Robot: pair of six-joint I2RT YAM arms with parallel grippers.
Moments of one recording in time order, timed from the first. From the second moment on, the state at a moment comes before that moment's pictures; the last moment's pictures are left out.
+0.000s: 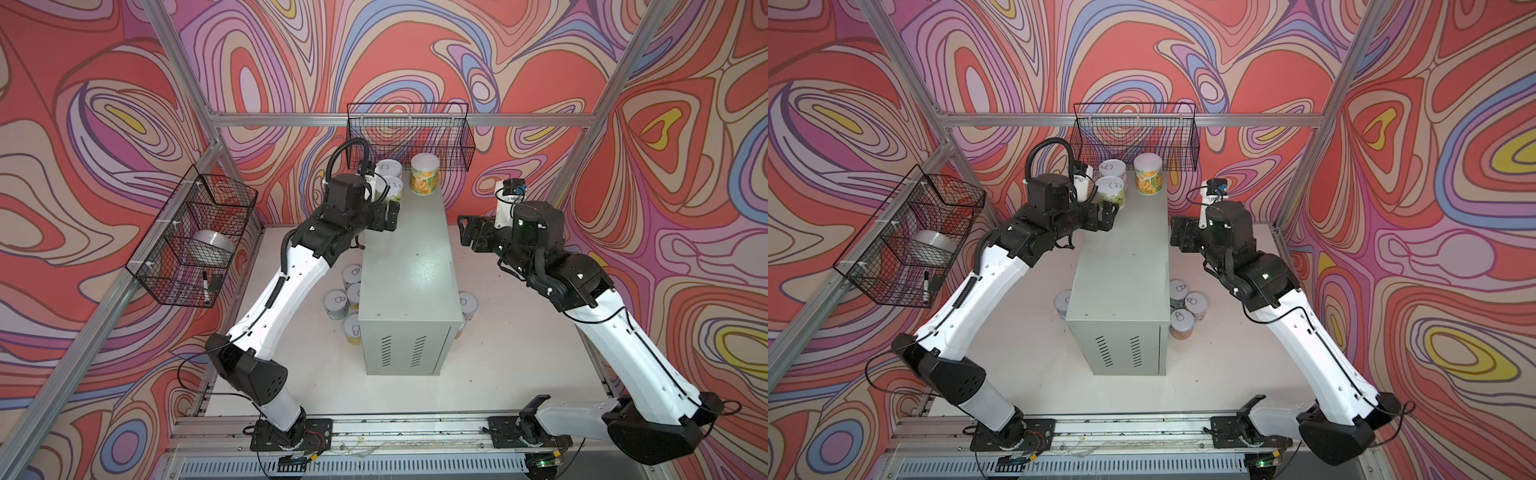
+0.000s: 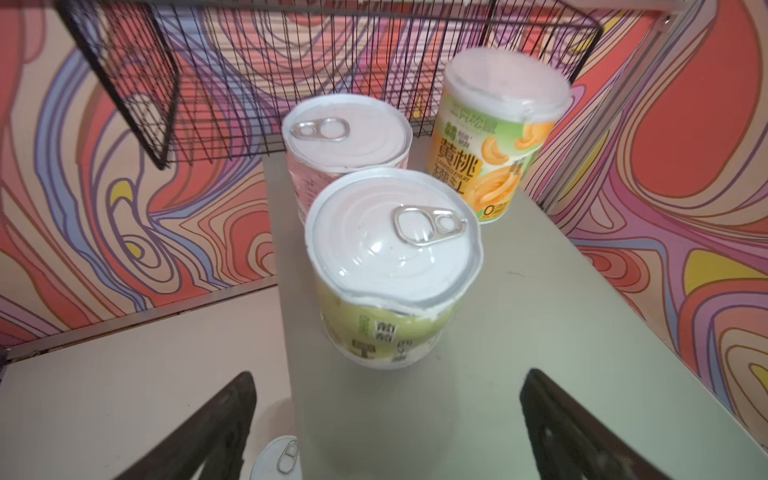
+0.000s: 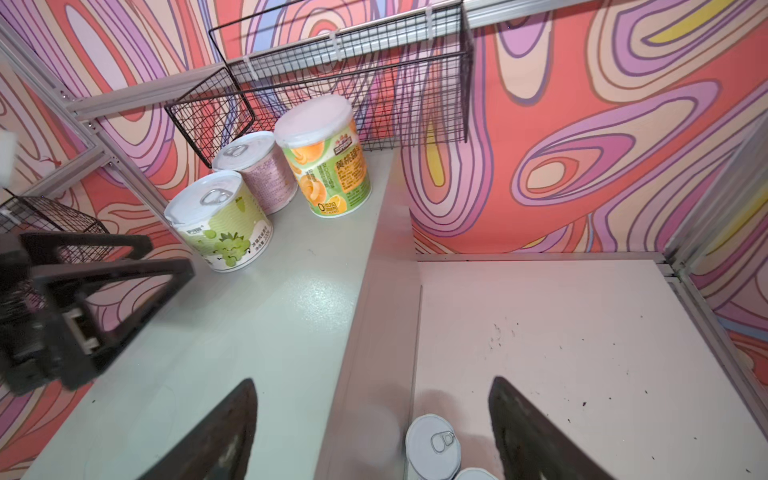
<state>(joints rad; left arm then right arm) -0.51 1.60 1.90 -0.64 -0.09 -0.16 0.54 1.25 1.63 -0.68 0.29 0.34</state>
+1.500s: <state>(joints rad) -0.56 0.79 0.81 -0.70 -0.26 -0.50 0.39 1.04 0.76 -0.54 0.20 0.75</state>
